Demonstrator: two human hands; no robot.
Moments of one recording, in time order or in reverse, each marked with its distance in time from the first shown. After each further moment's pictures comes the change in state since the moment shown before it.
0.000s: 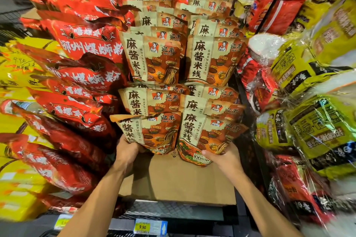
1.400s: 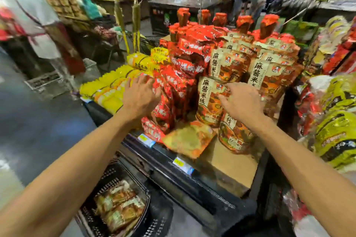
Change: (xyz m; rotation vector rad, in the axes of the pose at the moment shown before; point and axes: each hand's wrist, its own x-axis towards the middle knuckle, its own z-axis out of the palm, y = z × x) left_hand -0.262 0.085 -0.146 1.191 0.742 0.496; right_hand -0.115 -0.217 0.012 -1.142 -0.095 -1.040
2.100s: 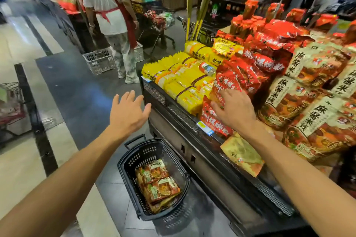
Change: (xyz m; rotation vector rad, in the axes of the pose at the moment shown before) left_hand -0.161 -0.287 -0.015 0.129 -0.145 -0.274; right_hand -0.035 -0.274 0.049 0.102 -0.055 -0.281
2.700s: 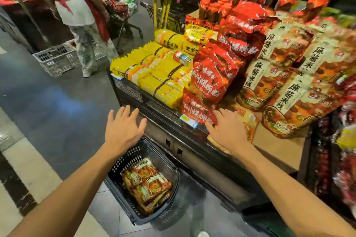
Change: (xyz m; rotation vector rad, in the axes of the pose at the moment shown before) left_hand 0.010 0.016 0.064 -0.026 -0.146 0.186; right_hand -0.064 0.012 0.059 -0.095 -0.225 0.223
